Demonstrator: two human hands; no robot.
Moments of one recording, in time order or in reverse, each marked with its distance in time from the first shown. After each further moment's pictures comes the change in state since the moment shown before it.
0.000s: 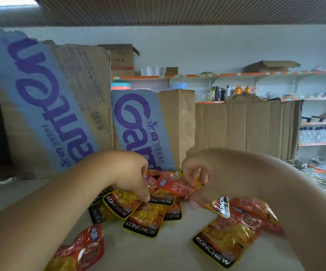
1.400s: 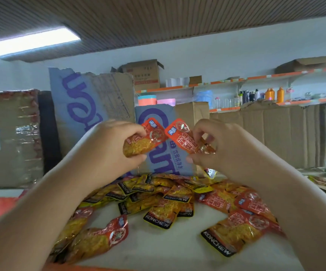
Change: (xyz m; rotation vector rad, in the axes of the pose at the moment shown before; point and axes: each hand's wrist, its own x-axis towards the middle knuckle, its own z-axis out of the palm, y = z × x) left_hand -0.100 -0.025 -0.014 -0.055 0.954 0.084; right_hand -0.017 -0.011 -0.018 0.185 0.603 -0.153
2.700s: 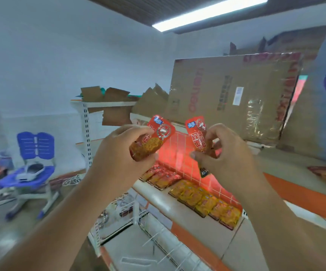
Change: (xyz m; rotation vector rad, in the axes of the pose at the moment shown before) left_hand -0.441 -0.312 -0.244 0.035 0.257 -0.628; right_hand 0.015 -0.470 0.375 0.530 -0.104 -0.208
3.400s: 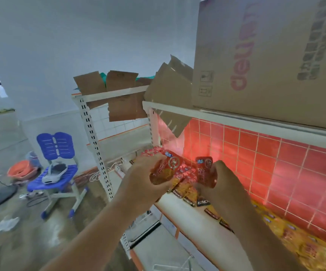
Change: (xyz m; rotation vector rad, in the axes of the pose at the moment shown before) left_hand 0.071 -0.227 0.171 -0.036 -0.266 -0.246; right_hand 0.071 0.180 0.257 0.058 -0.252 0.449
